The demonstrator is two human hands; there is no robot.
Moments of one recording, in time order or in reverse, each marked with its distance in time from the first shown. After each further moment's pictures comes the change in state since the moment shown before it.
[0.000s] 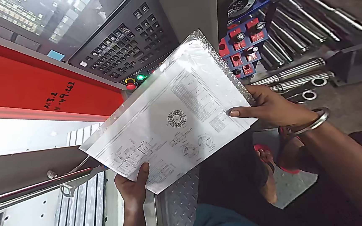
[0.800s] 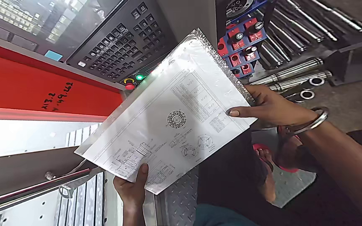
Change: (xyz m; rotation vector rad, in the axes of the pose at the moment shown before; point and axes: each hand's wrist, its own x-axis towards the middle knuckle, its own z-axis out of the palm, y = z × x) left_hand 0.000 0.002 0.001 -0.016 -0.009 0.013; right_hand -0.001 0.000 0.000 -0.008 0.003 -0.019
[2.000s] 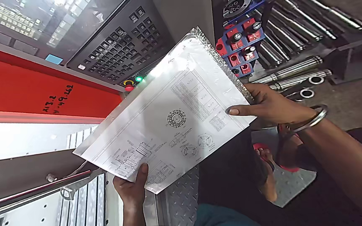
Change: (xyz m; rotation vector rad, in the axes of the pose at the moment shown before) left_hand 0.005 0.001 0.001 -0.021 -0.009 0.014; right_hand 0.000 -0.002 -0.003 0.014 0.002 0.021
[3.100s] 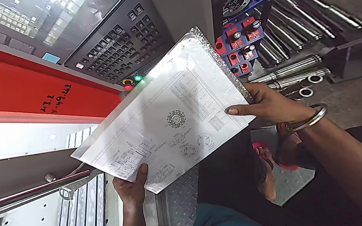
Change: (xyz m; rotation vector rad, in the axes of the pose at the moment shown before) left_hand -0.001 0.000 0.001 -0.031 -0.029 0.022; right_hand 0.000 0.001 0.001 0.020 -0.008 0.002
